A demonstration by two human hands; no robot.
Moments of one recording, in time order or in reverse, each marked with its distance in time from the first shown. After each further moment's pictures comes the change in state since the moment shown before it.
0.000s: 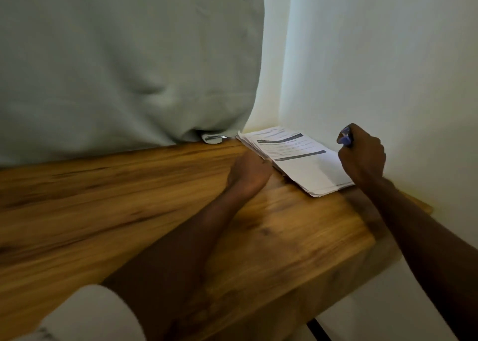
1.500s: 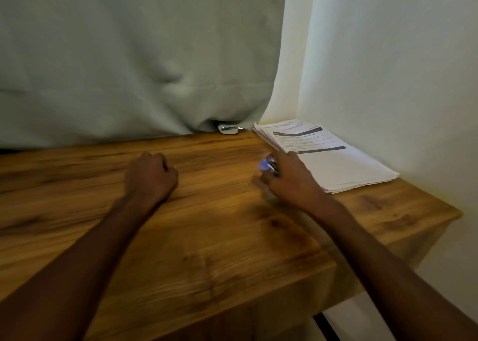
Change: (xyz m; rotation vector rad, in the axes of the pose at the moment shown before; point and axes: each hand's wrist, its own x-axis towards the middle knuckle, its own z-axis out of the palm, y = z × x) left_hand -0.053 -0.133 -0.148 0.549 0.307 -0.131; right_hand -0.097 -0.121 0.029 0.235 -0.713 -0.162
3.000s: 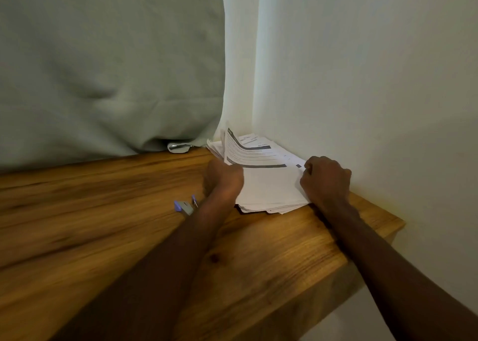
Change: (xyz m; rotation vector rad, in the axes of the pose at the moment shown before) left_hand -0.003 0.252 0.079 -0.823 -0.240 -0.306; right_hand 0.033 0.165 -0.082 -0.567 0.555 0.252
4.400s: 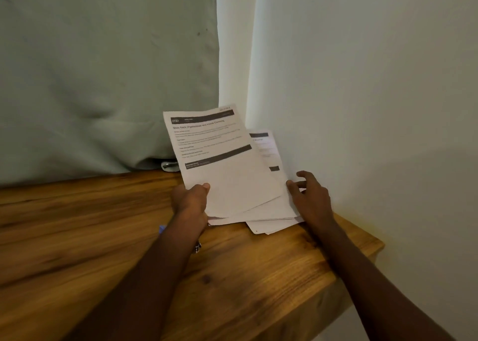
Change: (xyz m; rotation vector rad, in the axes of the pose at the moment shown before) left_hand 0.024 -0.028 -0.032 -0.647 0.014 -0.201; right_hand -0.002 -0.001 -0.012 0.590 -0.112 0.106
